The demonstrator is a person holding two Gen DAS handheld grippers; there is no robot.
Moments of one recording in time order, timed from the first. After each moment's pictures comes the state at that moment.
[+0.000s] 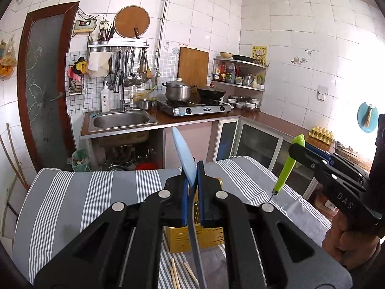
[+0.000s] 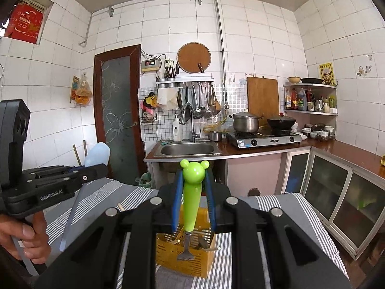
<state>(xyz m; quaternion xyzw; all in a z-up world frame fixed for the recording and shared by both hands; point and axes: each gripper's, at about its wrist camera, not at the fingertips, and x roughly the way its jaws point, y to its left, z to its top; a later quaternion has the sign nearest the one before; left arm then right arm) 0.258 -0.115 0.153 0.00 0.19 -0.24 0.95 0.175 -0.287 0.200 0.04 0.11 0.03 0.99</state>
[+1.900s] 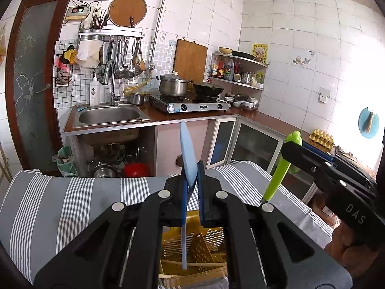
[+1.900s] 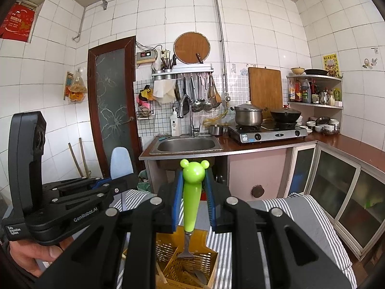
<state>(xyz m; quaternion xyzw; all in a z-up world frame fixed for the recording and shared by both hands) 0.362 -0.147 0.119 -0.02 0.21 -0.27 0.94 0.269 -0.291 0.187 0.05 0.13 0.03 0.99</state>
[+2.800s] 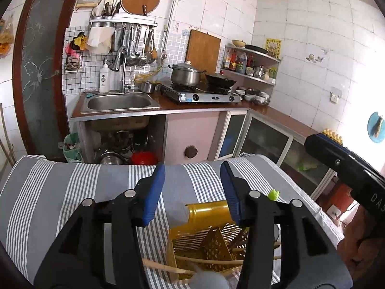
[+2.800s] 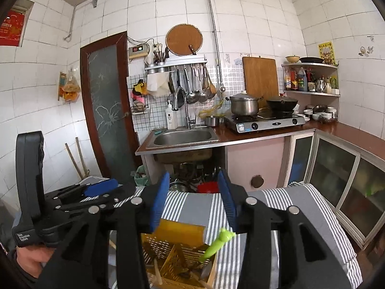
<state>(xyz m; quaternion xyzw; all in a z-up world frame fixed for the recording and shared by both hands) 0.380 -0.137 0.097 -0.04 0.23 -0.23 0.94 0.286 -0.303 0.179 0.07 0.16 0.02 0.99</state>
